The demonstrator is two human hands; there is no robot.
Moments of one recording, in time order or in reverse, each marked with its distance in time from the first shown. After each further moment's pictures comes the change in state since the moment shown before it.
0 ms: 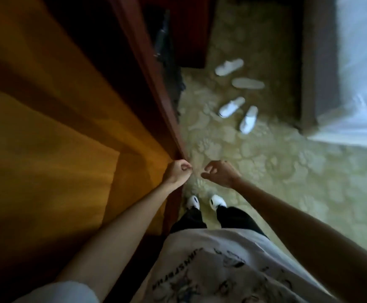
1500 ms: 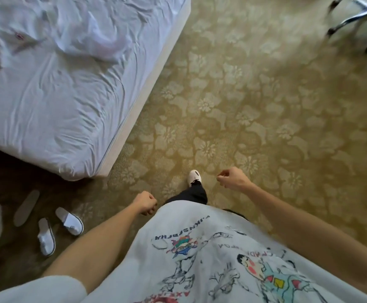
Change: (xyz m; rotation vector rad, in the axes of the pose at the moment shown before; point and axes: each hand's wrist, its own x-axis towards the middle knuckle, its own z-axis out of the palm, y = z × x) left_hand -0.027 0.404 0.729 1.241 -0.738 0.341; right_hand -0.418 0.750 -0.111 1.065 0.713 0.883
